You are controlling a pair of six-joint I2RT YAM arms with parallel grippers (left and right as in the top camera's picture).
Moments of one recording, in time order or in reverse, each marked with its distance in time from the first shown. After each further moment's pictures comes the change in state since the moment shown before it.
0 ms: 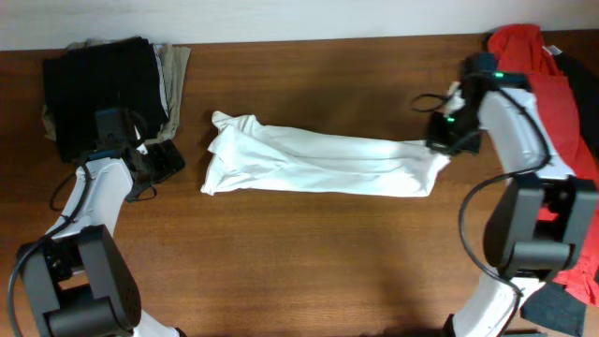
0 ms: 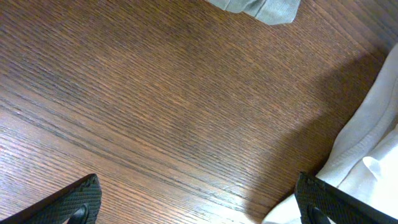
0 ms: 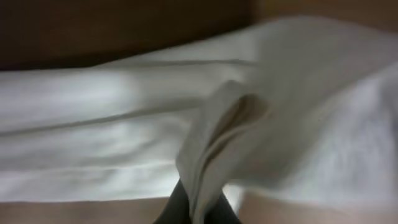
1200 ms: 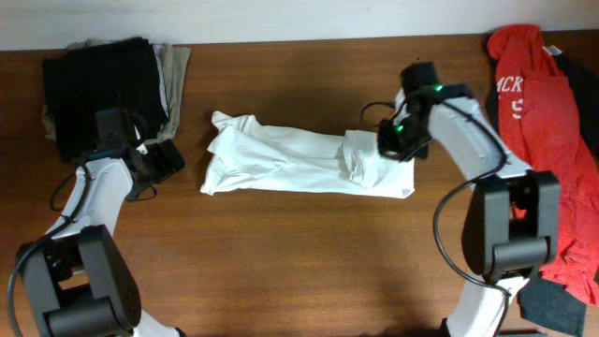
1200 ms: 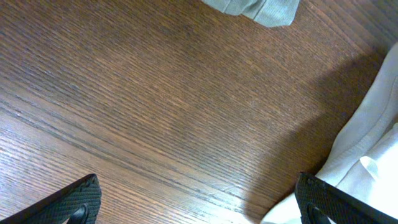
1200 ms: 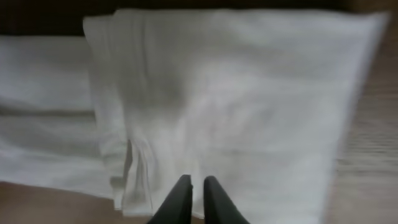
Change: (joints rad) left arm 0.000 0.000 0.000 0.004 0.000 0.000; right arm 0.190 0.000 -0.112 0.157 -0.087 0.113
